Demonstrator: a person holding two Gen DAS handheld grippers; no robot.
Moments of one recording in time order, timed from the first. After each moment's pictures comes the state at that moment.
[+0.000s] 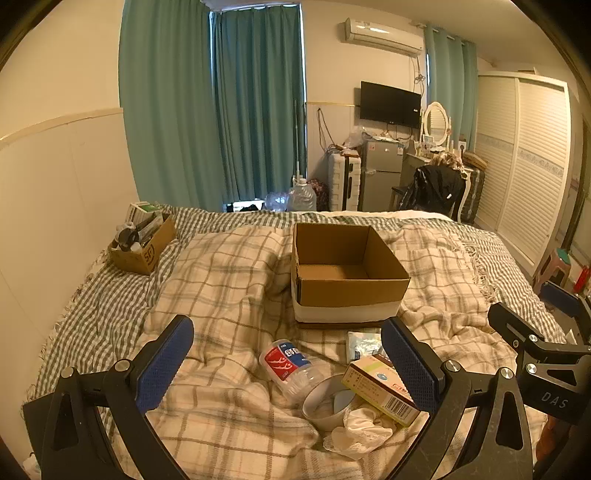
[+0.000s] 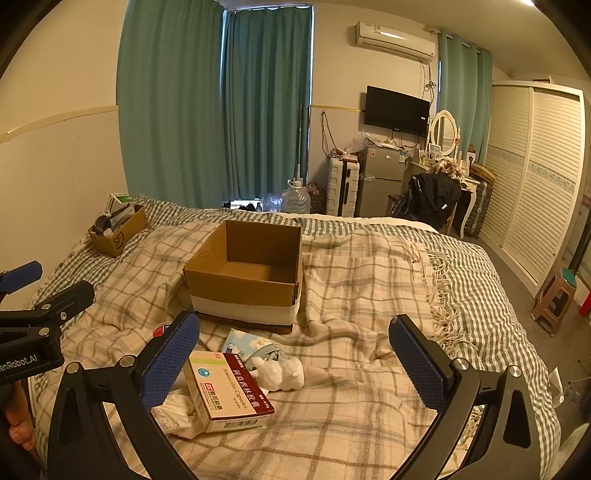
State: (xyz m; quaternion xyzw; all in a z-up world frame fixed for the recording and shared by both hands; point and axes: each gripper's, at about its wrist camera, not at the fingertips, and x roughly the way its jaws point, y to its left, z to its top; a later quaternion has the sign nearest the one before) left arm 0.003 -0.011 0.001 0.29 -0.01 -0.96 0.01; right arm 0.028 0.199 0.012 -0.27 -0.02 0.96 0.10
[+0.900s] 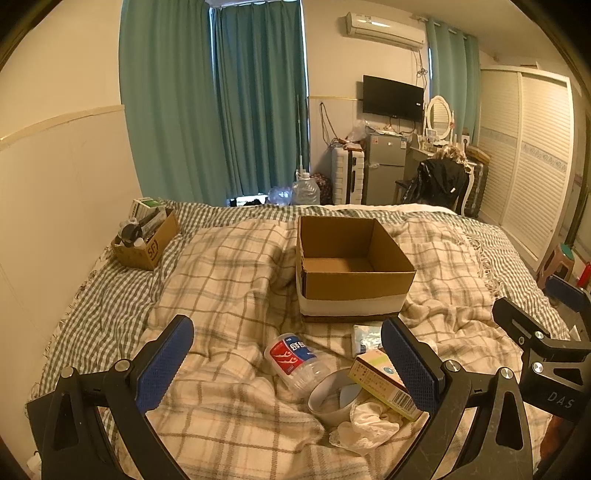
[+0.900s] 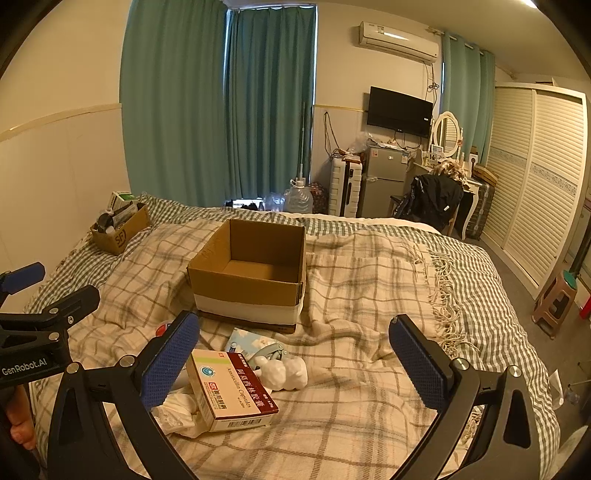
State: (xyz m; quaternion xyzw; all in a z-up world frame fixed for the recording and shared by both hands) left arm 0.004 -0.011 -0.006 0.30 -0.02 -0.95 0.01; right arm 0.027 0.197 0.010 -0.27 -0.03 0.96 0.10
